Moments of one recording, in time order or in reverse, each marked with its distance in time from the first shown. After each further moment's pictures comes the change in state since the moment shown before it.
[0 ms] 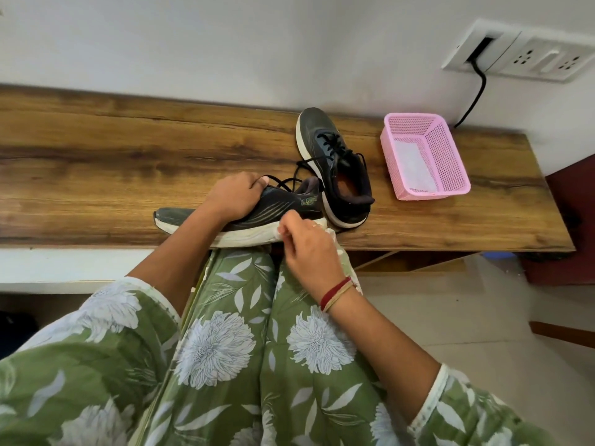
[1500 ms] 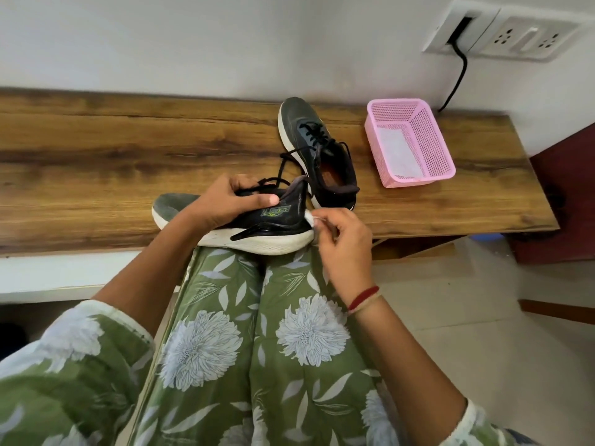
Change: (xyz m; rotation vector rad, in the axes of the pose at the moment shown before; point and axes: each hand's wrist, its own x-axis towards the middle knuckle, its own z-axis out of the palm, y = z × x) left_hand -0.019 0.003 0.006 -0.777 -0.180 0.195; right_hand -0.019 0.015 -0.044 0.254 0.231 0.320
